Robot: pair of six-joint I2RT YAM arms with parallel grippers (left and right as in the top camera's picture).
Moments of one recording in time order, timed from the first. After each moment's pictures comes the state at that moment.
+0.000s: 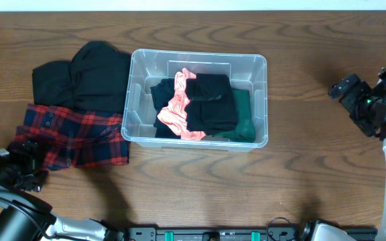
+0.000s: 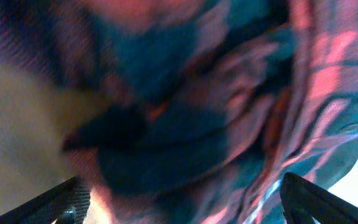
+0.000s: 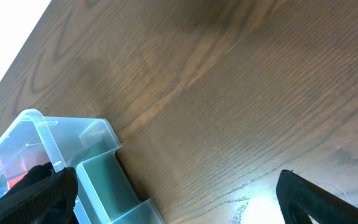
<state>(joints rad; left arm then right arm) 1.08 1.79 0.96 -0.62 0.65 -0.27 -0.31 1.32 1.23 -0.93 -0.19 0.55</state>
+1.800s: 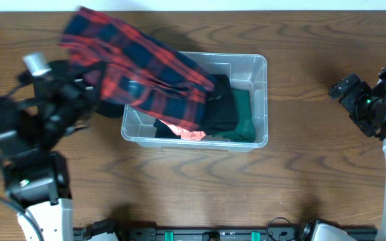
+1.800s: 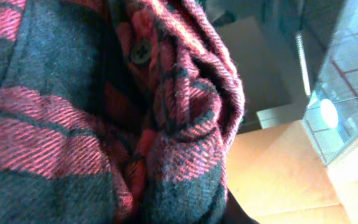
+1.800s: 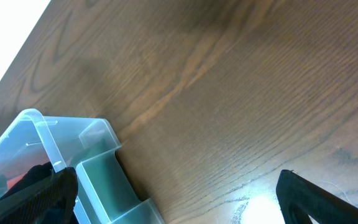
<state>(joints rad) 0.24 0.93 0.99 -0.18 0.84 -1.17 -0.31 1.32 1.23 -0.93 -0.19 0.55</state>
